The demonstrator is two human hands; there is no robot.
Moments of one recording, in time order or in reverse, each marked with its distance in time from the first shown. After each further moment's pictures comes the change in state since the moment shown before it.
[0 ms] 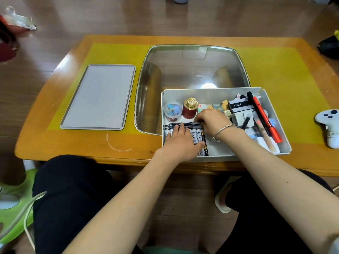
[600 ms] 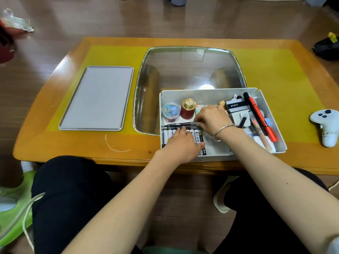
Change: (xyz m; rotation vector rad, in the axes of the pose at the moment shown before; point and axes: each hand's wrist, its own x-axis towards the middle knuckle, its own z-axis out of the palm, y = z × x) left_hand -0.009 0.008 -0.003 -0.059 -0.017 0.056; right_hand -0.004 0.000 -0.005 -0.101 0.102 0.040
